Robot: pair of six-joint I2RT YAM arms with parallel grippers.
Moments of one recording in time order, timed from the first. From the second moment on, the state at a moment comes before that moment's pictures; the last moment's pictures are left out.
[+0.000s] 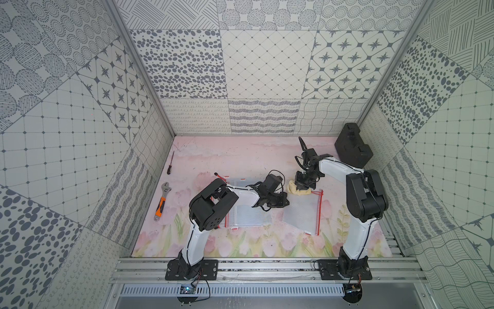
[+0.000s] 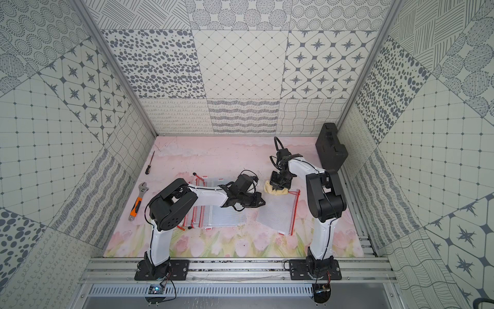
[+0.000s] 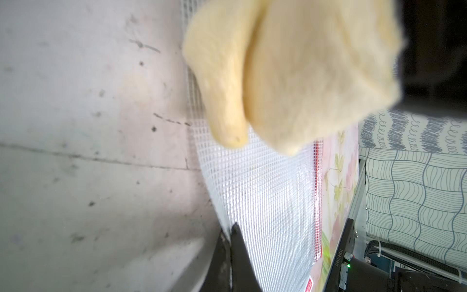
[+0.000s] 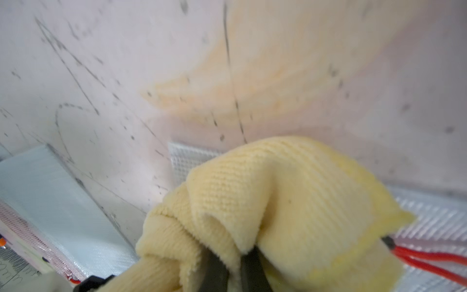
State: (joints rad) left arm -0.86 2.06 1.14 0.09 0.44 -0.75; right arm 0.26 1.98 1.42 -0.85 -0.24 0.50
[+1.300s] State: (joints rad) left arm -0.87 2.04 1.16 0.03 0.36 -0.76; right arm 0.36 1.92 1.47 -0.92 -0.12 0.49
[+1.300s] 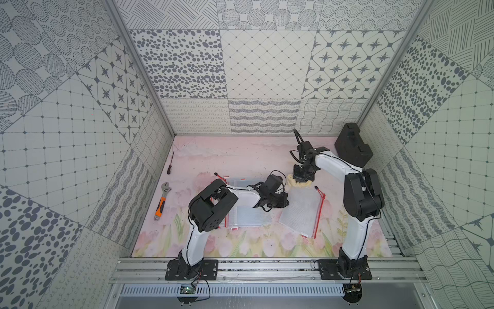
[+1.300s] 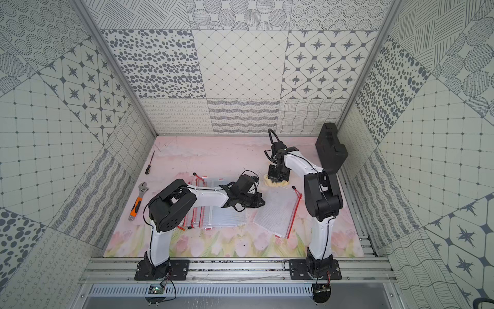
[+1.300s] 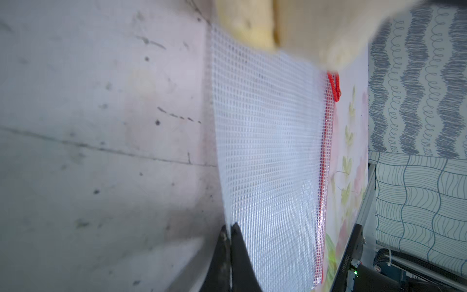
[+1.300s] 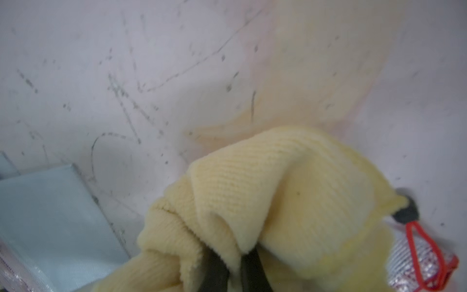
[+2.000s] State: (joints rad) left arm -0.81 2.05 1.12 0.12 0.34 -0.78; right arm 0.19 1.83 1.20 -0.79 -0.22 0.50
